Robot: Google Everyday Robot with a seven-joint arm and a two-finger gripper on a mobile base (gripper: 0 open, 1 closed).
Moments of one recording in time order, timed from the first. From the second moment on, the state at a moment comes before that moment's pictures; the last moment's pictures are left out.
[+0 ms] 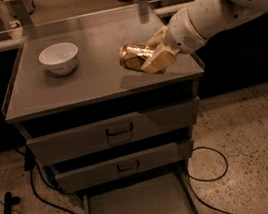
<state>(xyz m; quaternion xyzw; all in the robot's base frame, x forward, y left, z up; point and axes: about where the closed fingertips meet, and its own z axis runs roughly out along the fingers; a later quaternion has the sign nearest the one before) 0.617 -0.066 0.913 -0.58 0.70 0.17 0.38</state>
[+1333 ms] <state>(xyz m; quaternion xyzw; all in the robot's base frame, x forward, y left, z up) 0.517 -0.083 0.836 -0.53 0.74 0.21 0.35</state>
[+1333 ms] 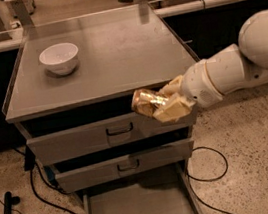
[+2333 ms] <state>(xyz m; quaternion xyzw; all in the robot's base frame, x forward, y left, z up) 0.487 -0.066 0.682 -0.49 0.77 0.27 0.30</state>
